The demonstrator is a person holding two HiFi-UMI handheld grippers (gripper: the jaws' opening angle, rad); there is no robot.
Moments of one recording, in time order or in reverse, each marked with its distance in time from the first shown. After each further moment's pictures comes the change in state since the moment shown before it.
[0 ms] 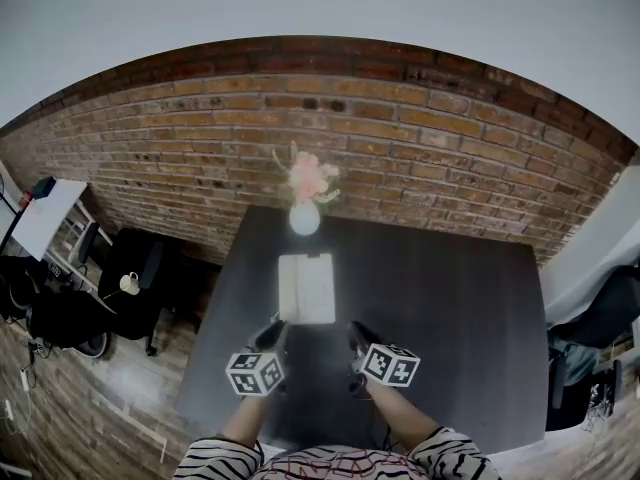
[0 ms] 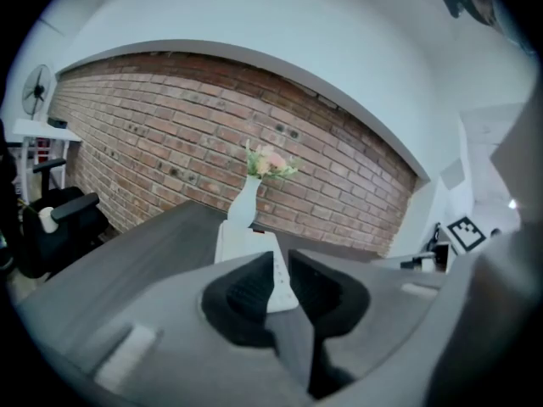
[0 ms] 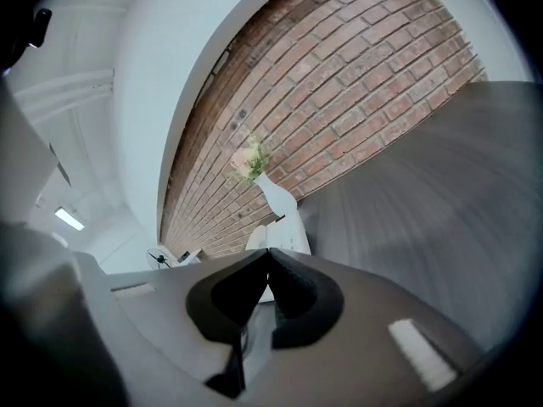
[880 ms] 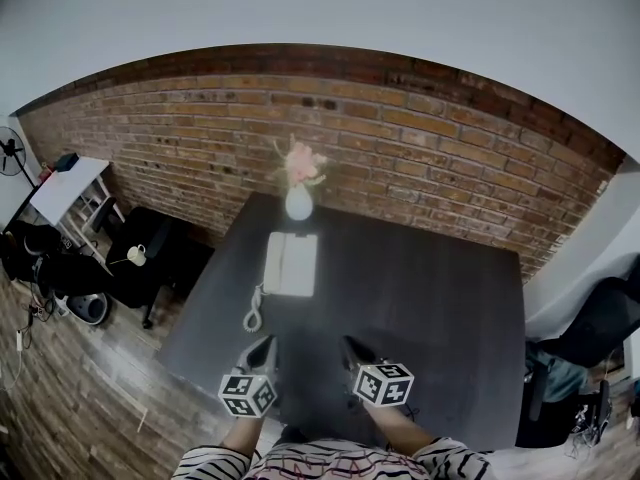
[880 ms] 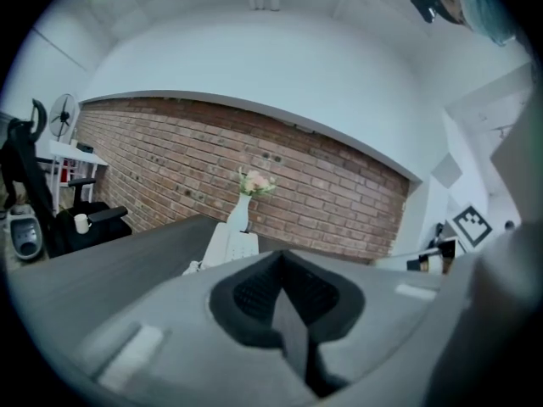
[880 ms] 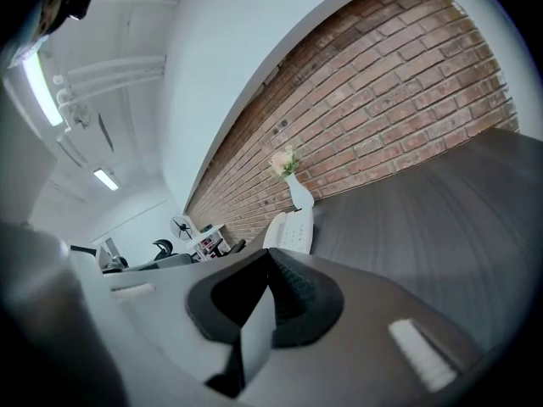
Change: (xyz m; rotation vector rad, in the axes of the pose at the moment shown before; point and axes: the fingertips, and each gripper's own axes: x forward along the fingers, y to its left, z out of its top) left arm -0.119 -0.131 -0.057 0.041 -0.161 0.111; right arm -0.165 0.009 -0.029 -0.246 0.075 0.139
